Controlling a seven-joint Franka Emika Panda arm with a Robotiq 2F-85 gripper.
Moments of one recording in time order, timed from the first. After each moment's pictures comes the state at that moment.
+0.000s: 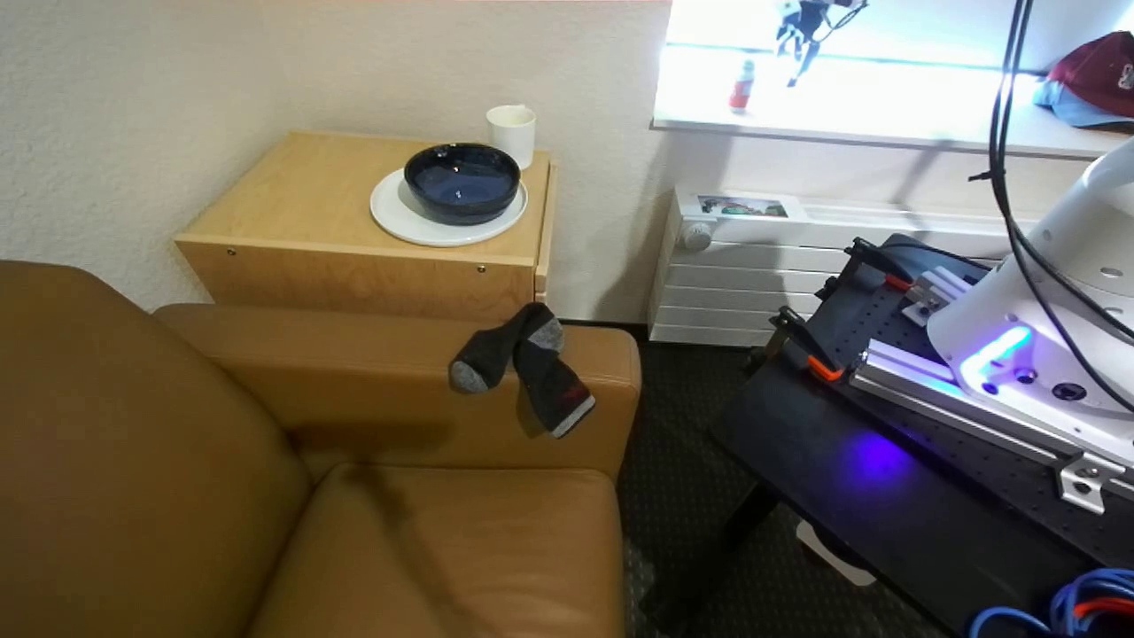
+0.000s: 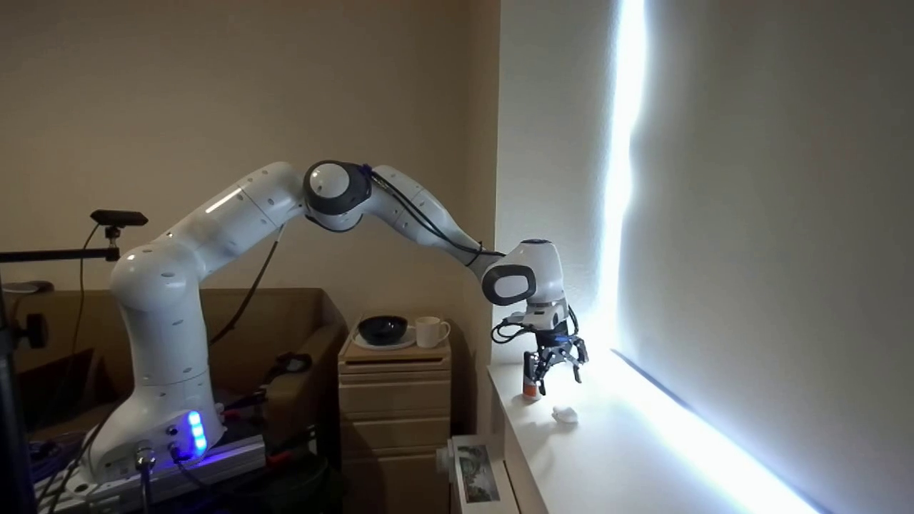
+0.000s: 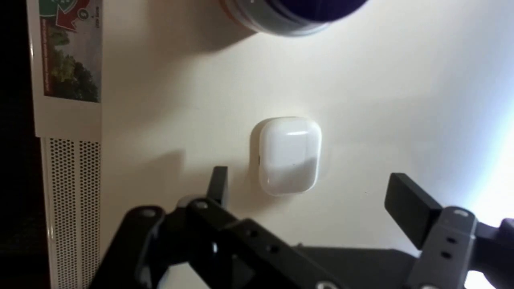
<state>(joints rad) -0.42 0.91 -0.40 -1.39 0.36 2.45 1.28</state>
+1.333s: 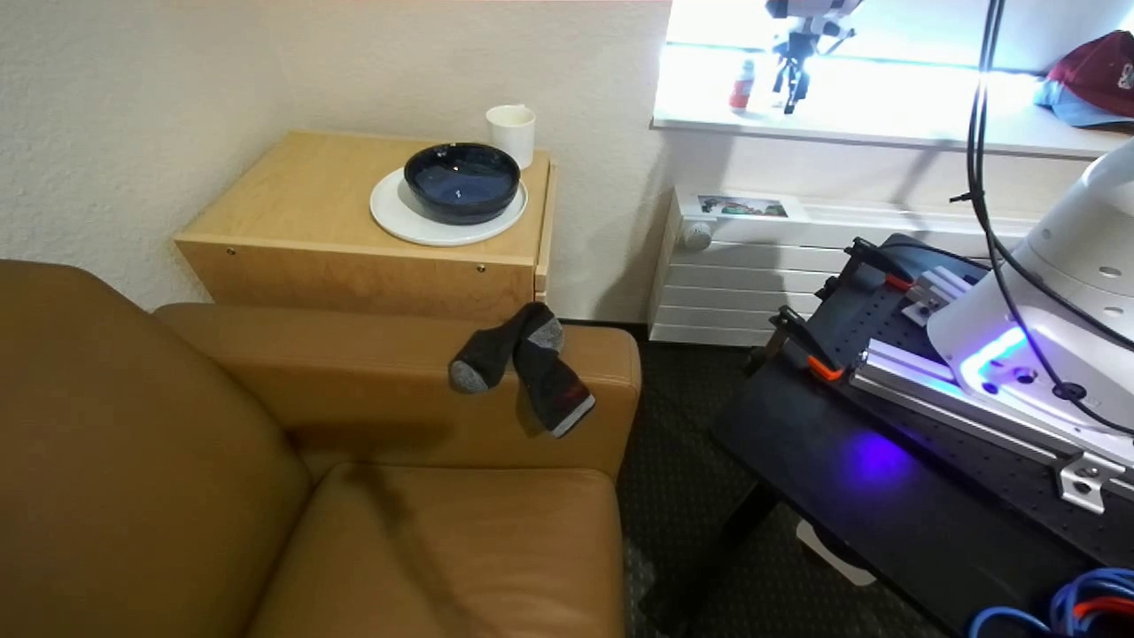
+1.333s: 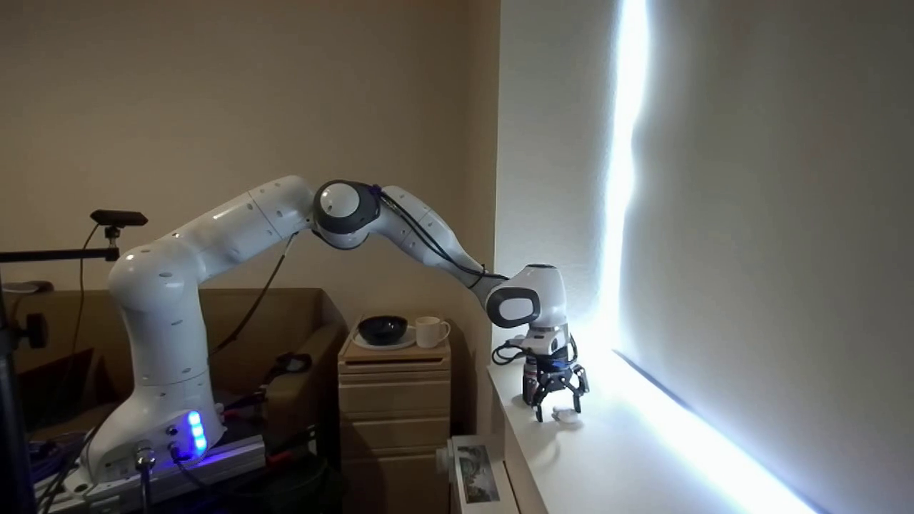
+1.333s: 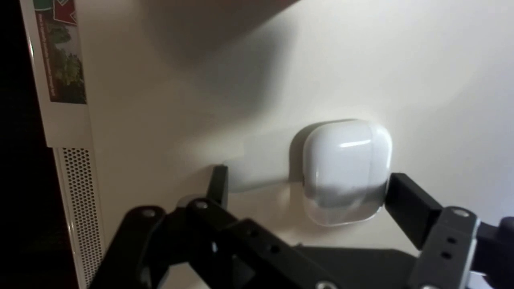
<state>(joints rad) -0.44 1.03 -0.40 -1.31 0.31 2.42 1.40</state>
